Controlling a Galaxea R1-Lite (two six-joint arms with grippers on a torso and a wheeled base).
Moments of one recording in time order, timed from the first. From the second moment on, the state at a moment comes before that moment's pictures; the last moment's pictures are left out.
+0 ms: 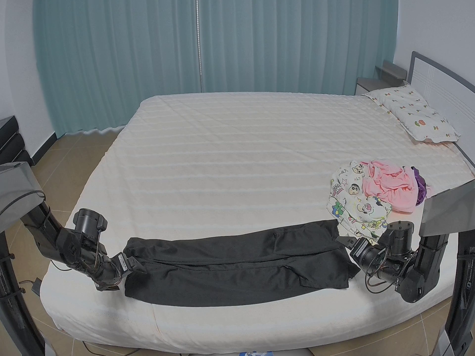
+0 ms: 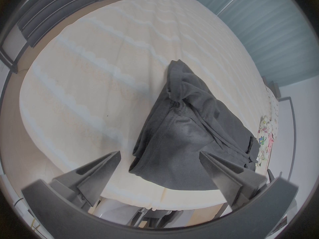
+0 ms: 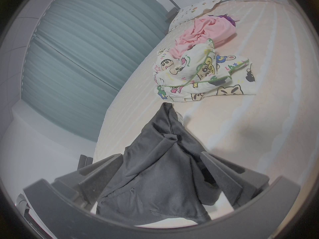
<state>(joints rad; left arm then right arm) -0.01 2.08 -0.66 -0.28 -0.21 -0.60 0.21 2.28 -0.33 -1.45 0.04 0.90</state>
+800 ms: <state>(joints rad) -0.07 2.09 -0.53 -0.28 -0.01 -0.59 0.21 2.33 -0.25 -1.55 0.05 0.89</state>
